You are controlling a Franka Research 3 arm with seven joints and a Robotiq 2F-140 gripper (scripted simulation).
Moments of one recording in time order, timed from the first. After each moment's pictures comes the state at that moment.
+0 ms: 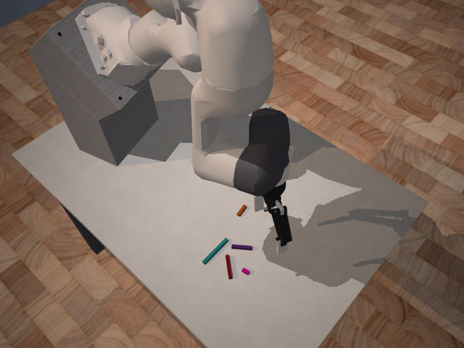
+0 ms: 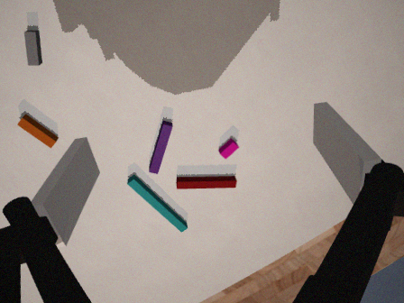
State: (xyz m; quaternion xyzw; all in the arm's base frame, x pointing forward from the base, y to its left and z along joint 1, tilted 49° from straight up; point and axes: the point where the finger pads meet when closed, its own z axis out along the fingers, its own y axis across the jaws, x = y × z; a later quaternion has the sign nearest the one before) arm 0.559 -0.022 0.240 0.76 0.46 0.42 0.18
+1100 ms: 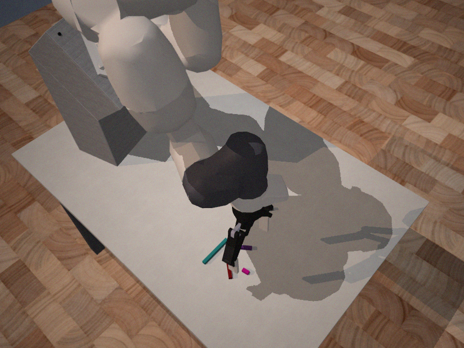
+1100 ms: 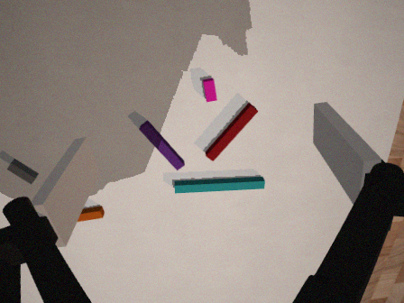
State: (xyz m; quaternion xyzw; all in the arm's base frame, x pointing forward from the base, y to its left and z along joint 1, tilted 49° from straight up) arm 0.568 -0.095 0.215 0.90 0.06 0.44 -0.04
